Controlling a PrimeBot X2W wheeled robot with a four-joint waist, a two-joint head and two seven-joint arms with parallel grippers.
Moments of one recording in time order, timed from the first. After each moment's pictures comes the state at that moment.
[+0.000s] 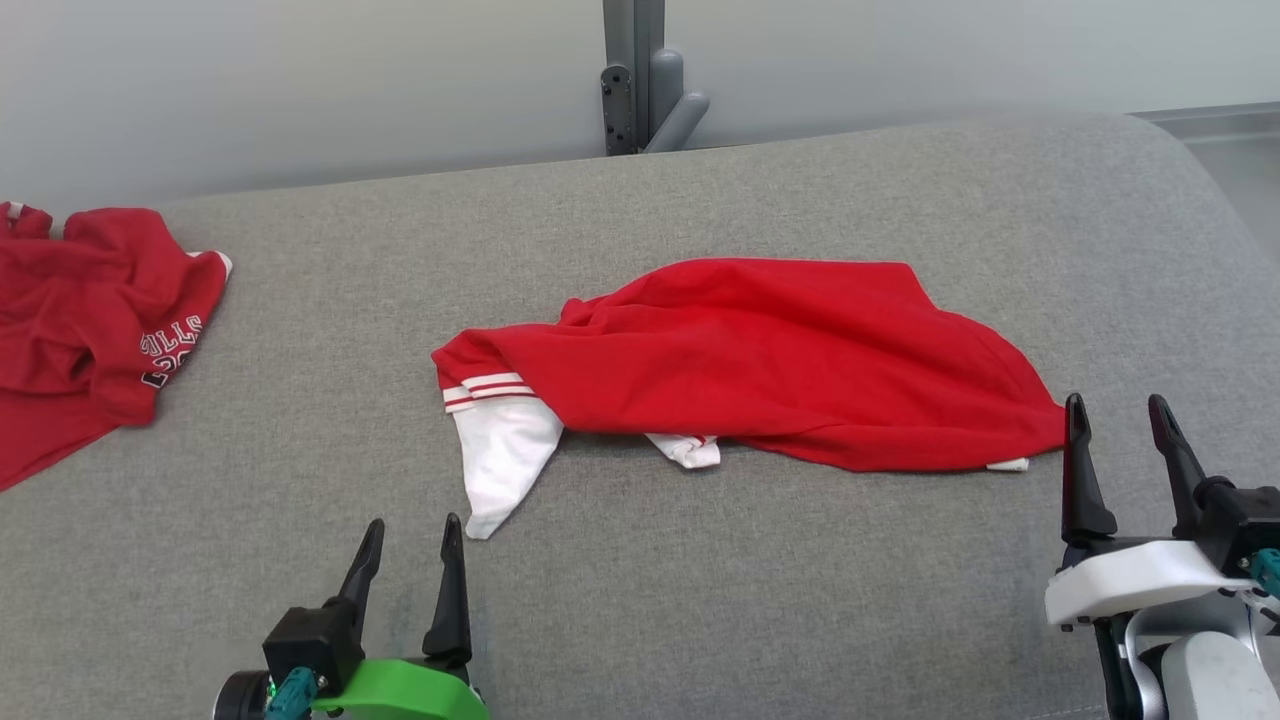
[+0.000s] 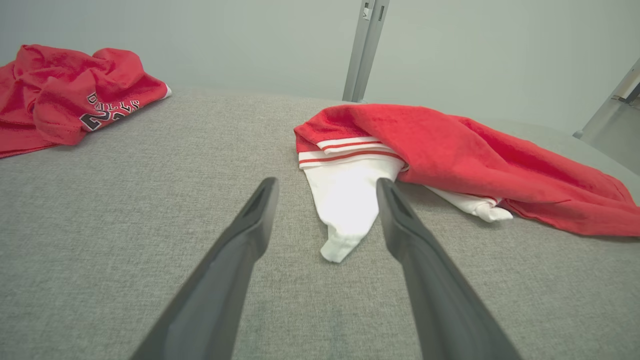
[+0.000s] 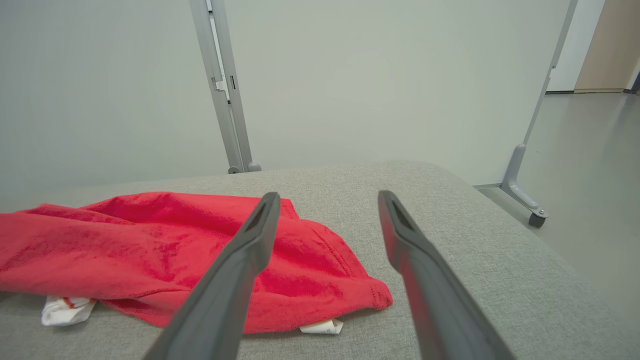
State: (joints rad) left arm -0.01 0.06 -0.22 0.26 -0.31 0.01 -0.26; right arm -0.09 -0.06 -0.17 0.19 0.08 0.13 -0.26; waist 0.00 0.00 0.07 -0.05
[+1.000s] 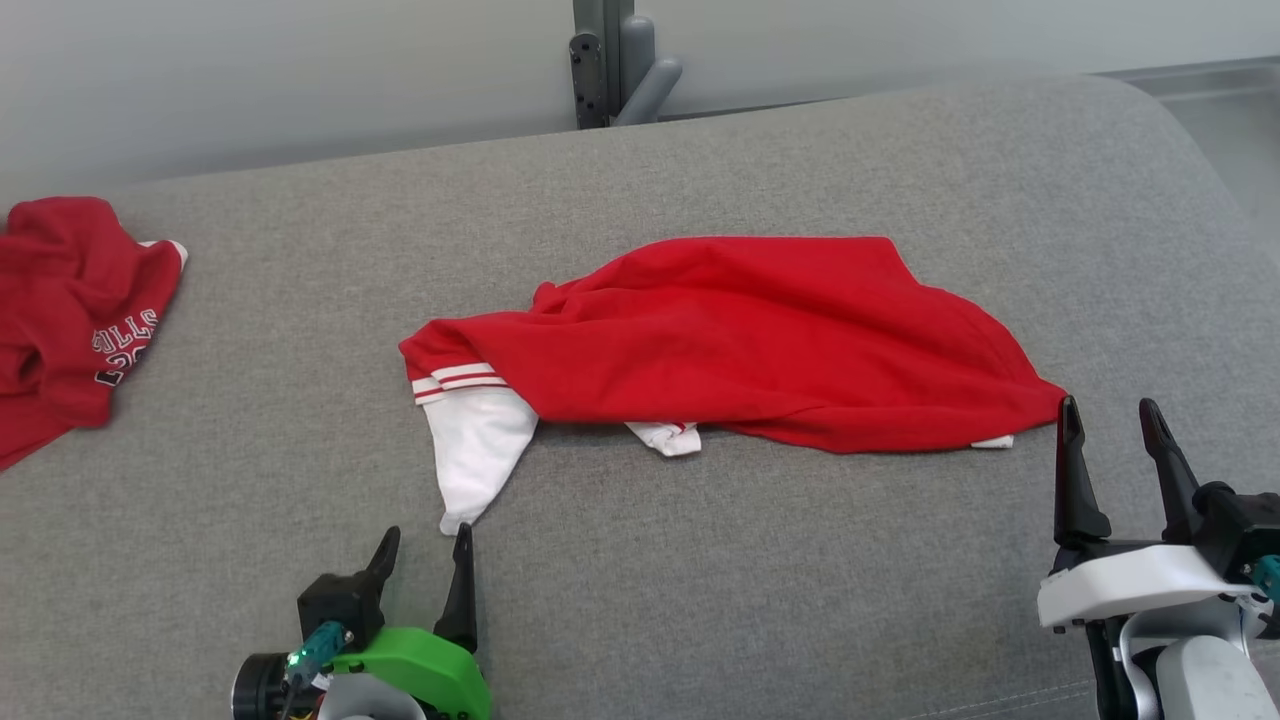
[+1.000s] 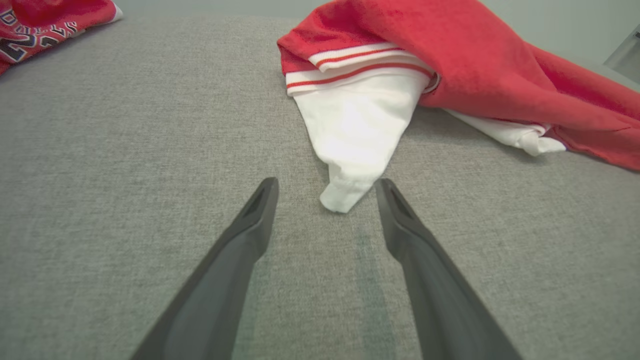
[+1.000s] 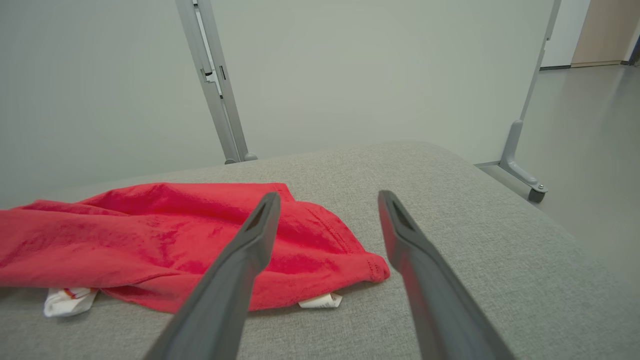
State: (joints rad) left arm -0.14 0.05 -0.23 0.55 -0.30 -0.02 -0.26; right arm -0.07 -0.05 -0.15 0.16 0.14 0.13 -0.26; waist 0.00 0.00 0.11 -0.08
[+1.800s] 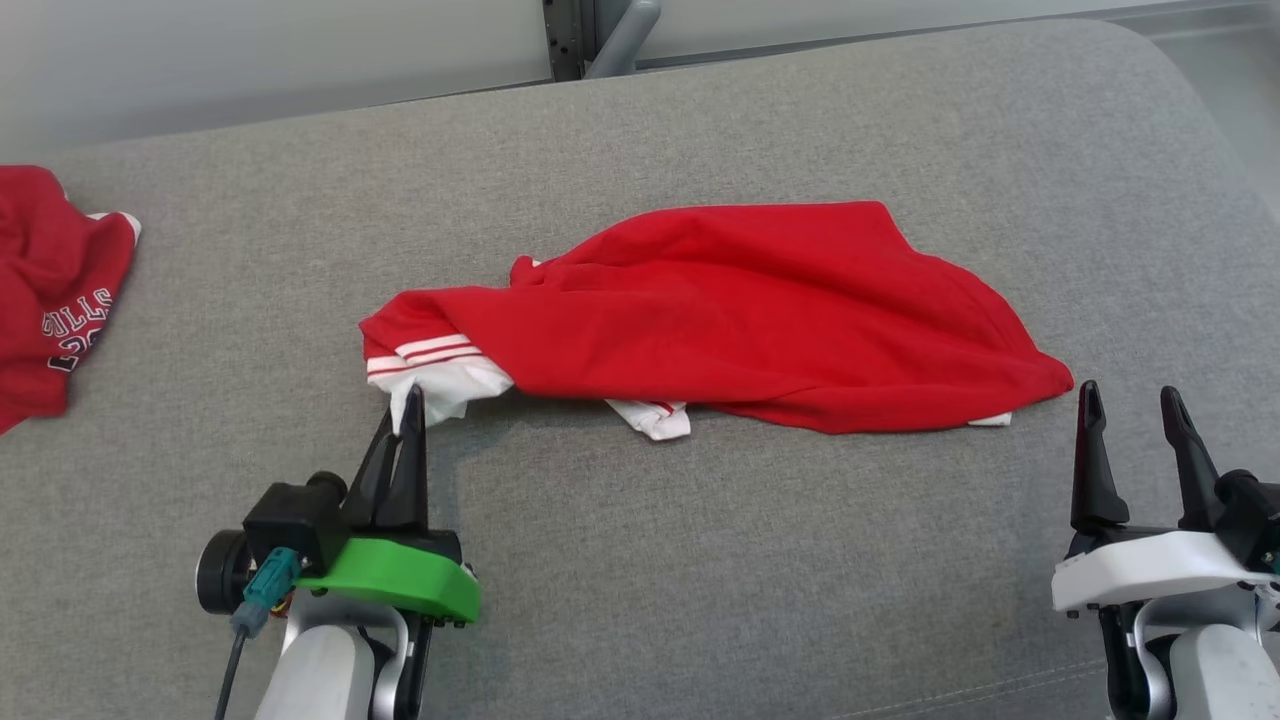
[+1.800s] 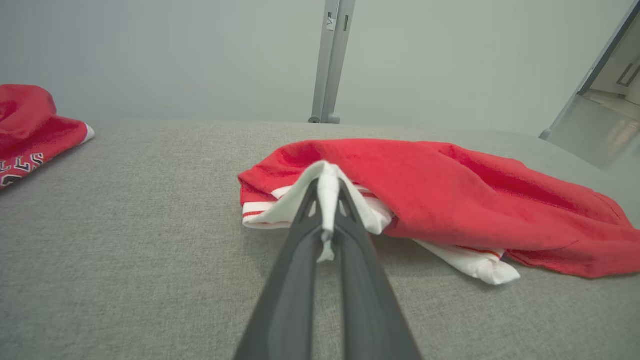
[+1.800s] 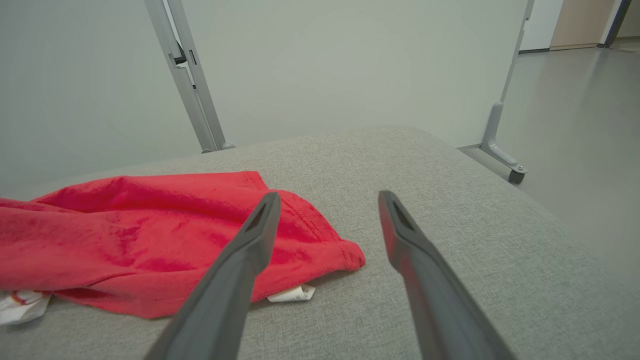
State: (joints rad) left arm -0.21 0.05 -0.18 0.36 -0.27 -0.06 -0.26; right arm -0.10 -0.05 -0.18 0.17 0.16 0.13 -0.26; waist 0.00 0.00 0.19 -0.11
